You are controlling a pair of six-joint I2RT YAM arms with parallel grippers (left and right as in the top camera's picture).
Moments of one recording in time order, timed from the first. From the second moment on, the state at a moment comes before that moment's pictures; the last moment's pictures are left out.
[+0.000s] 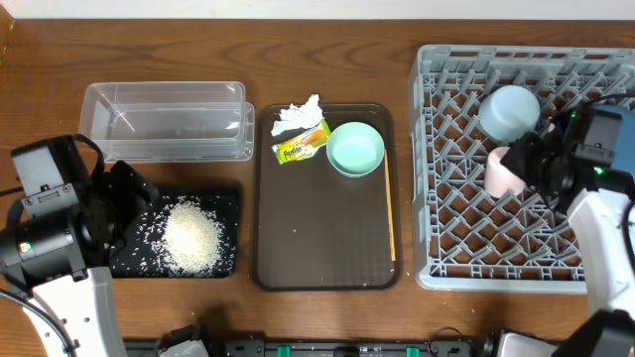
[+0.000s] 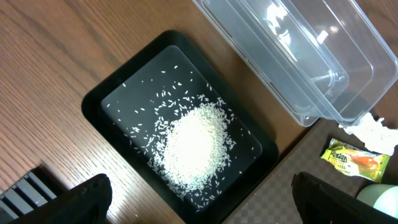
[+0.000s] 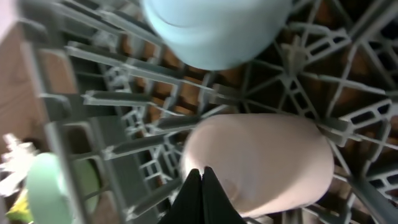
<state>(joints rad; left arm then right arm) 0.35 1.08 1.30 -1.29 -0.06 -0.51 -0.25 1.43 0.99 -0.56 -0.26 0.44</state>
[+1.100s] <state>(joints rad) 0.35 1.08 1.30 -1.29 -0.06 -0.51 -0.22 1.23 1.01 -0.61 -0.40 0.46</state>
